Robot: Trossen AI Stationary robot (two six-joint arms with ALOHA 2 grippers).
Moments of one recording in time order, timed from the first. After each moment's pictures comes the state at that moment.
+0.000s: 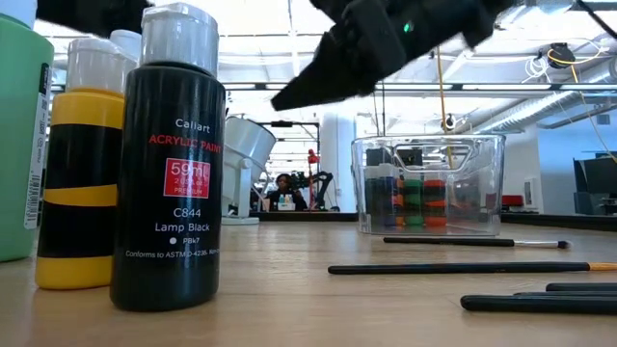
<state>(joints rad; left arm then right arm) -0.30 0.82 0.39 0.33 -0.52 0.29 0.24 1.75 1.02 0.24 0.24 -0.13</state>
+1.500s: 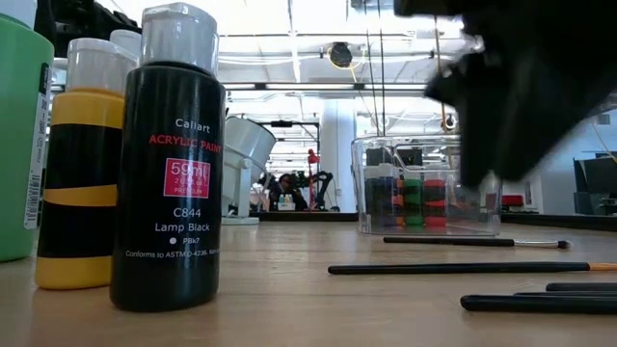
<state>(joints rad) -0.15 0.44 0.22 0.24 -0.21 0.45 0.58 1.90 1.32 -0.62 0.16 0.58</state>
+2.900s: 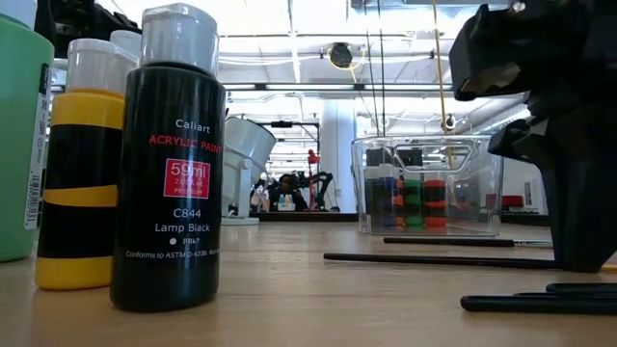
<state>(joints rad) -0.15 0.44 0.22 0.24 -0.21 0.44 0.61 1.93 1.02 -0.48 0.15 0.79</state>
